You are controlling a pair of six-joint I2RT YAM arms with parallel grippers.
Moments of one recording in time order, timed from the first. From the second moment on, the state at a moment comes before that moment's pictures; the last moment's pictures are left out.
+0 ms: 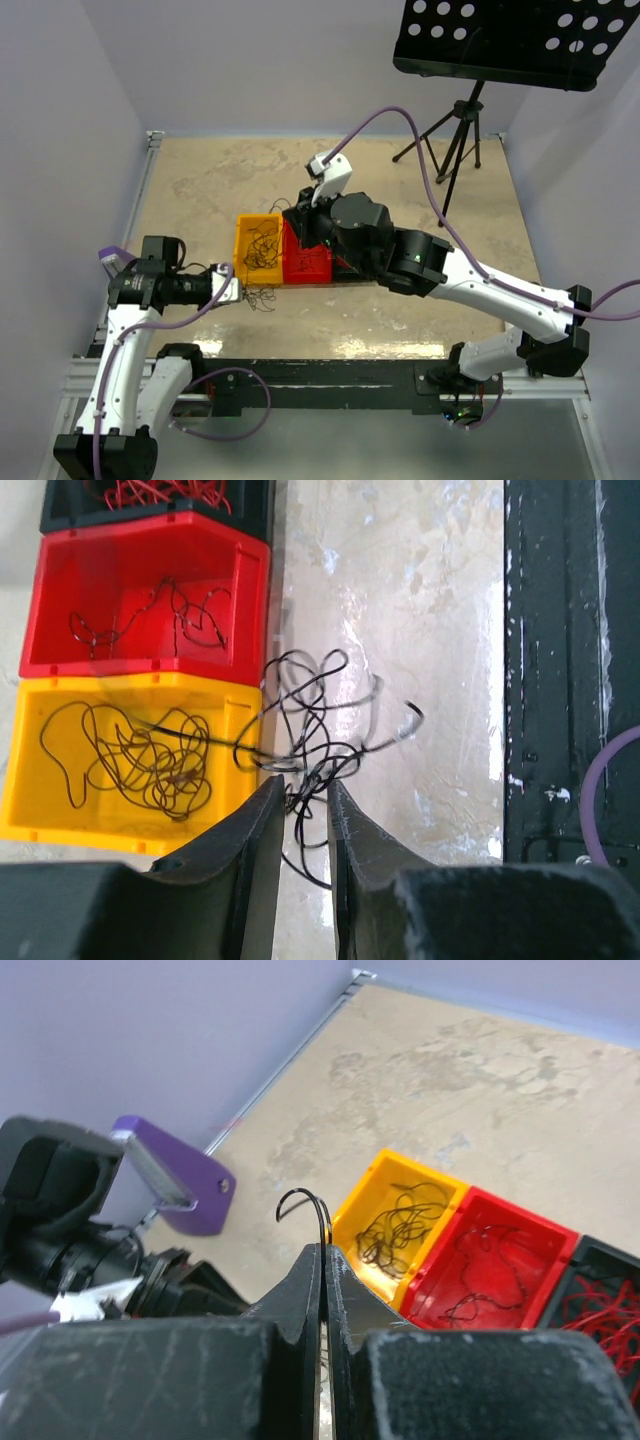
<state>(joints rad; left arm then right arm) -0.01 0.78 0.80 -1.18 0.98 1.38 1.21 1.37 1.52 -0.36 0.49 0.39</state>
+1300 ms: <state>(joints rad) -0.01 0.74 0.75 -1.00 0.82 1.18 1.11 1.28 1.68 -0.43 0.50 0.32</state>
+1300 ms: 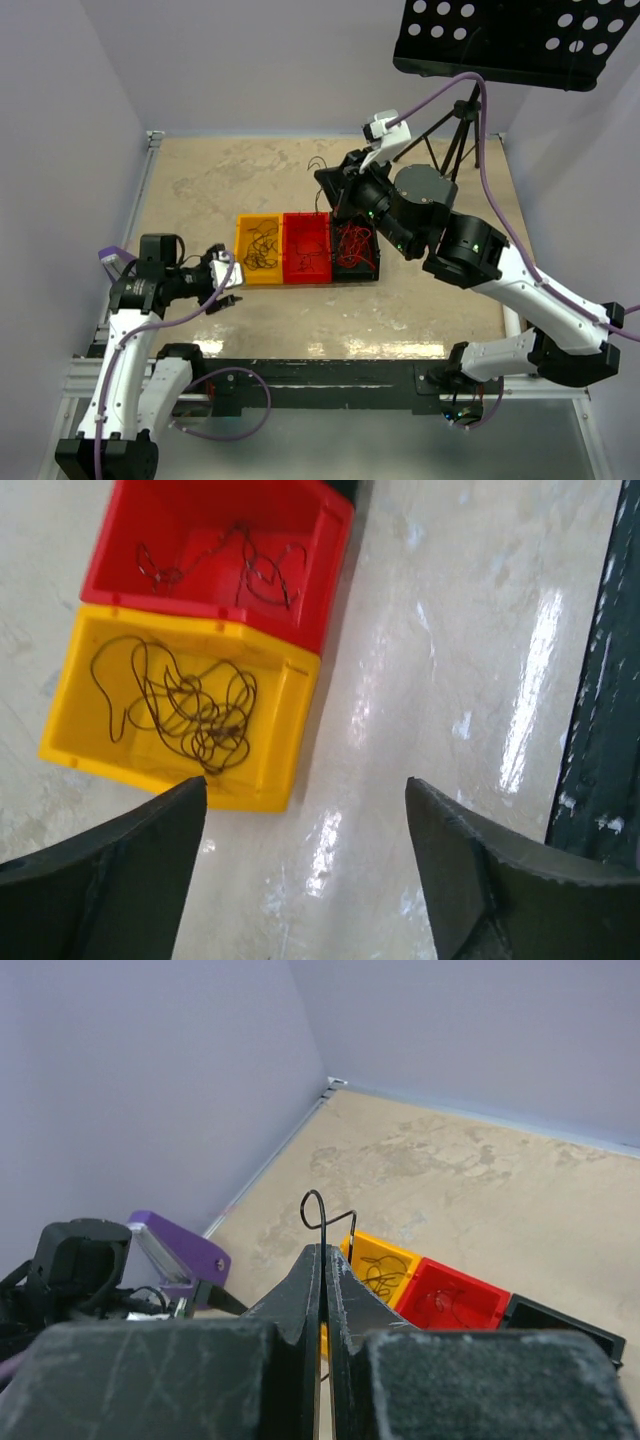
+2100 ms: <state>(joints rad) -0.01 0.86 0.79 -0.72 1.28 0.72 1.11 1.37 1.78 -0.34 0.34 0.36</state>
